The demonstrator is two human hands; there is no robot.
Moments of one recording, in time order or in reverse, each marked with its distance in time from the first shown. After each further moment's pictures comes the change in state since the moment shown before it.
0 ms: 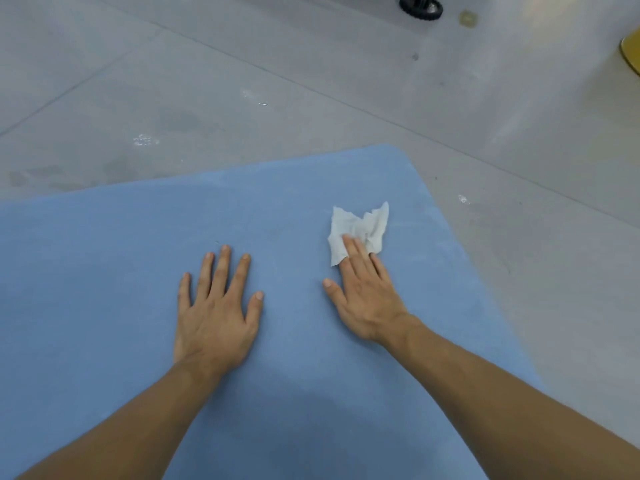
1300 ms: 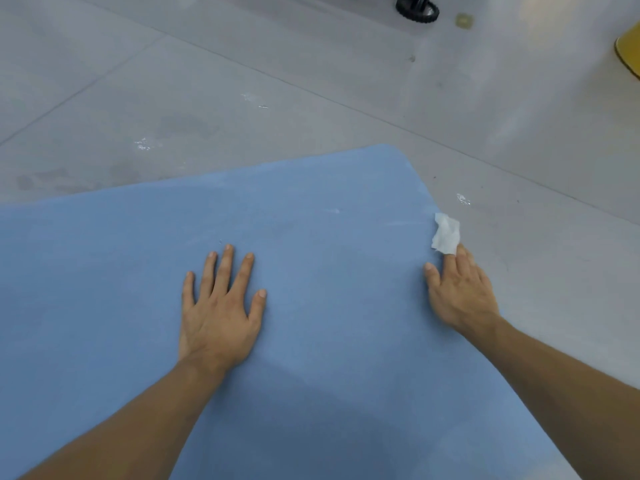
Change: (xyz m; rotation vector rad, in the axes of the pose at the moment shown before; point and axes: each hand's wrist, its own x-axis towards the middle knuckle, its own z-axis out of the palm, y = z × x) left_hand -0.001 0.002 -0.007 -0.026 -0.043 -0.008; right_hand -0.040 0.116 -0.032 -0.027 0.062 0.528
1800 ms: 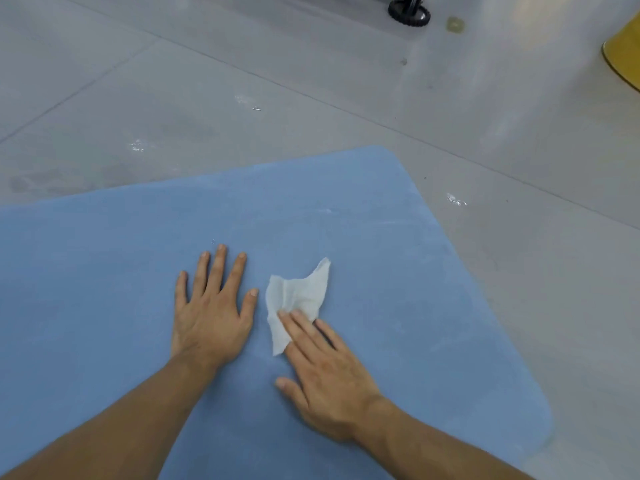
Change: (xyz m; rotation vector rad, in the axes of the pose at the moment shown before) left_hand 0.001 -0.001 0.002 0.005 -0.005 -0.003; right_hand -0.146 -0.128 0.055 -0.035 -0.087 -0.862
